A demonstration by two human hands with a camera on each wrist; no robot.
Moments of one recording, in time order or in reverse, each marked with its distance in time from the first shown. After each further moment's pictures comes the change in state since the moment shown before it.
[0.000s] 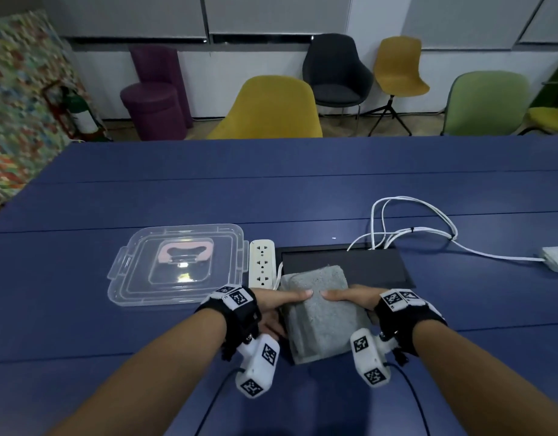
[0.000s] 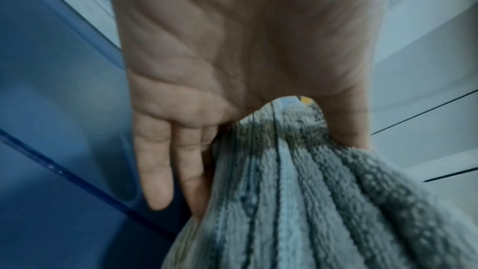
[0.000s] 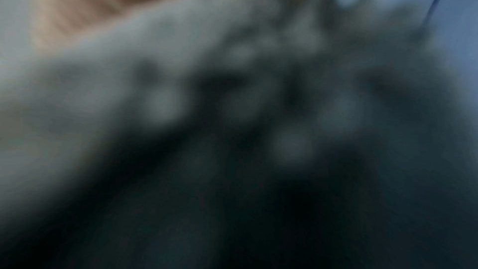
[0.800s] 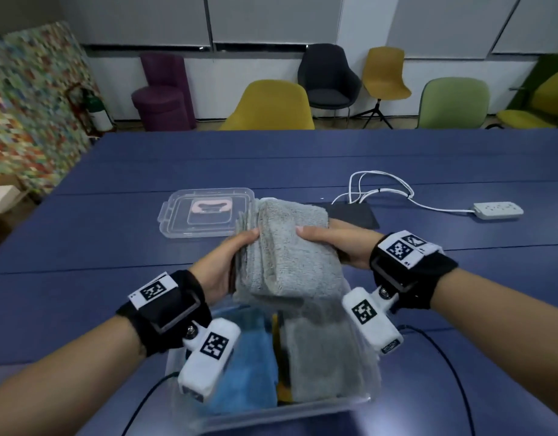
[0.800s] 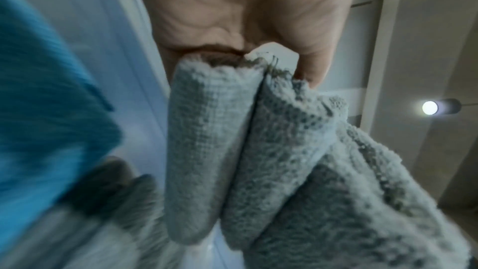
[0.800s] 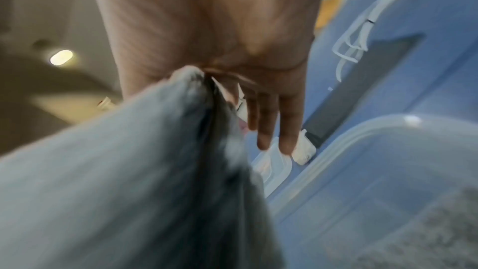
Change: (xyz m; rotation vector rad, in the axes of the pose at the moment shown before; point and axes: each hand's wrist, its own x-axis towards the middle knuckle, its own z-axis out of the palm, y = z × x) left_hand -0.233 -0.115 0.087 -0.601 0.145 0.621; right_hand -0.220 -0.001 0.158 0.015 -0.001 -0.488
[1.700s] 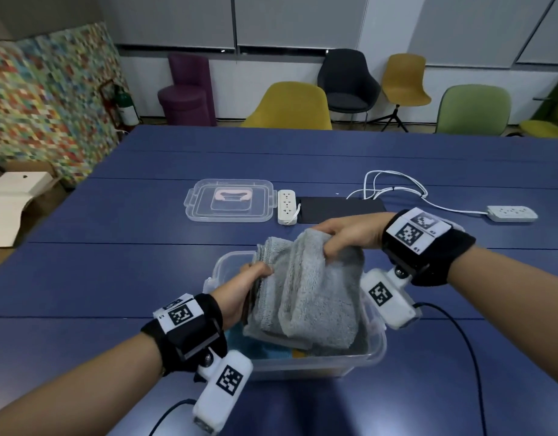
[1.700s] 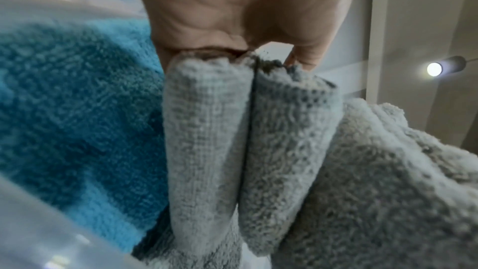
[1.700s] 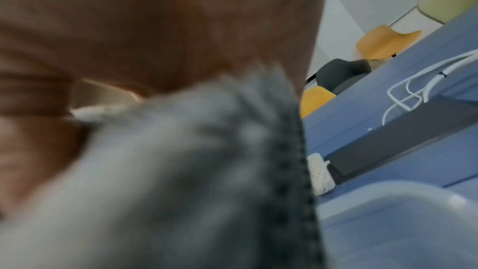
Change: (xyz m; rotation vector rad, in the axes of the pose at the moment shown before) left_hand -0.058 -0.062 -0.012 0.078 0.140 -0.133; right_hand -0.035 -0.027 0.041 -0.616 -0.319 0.135
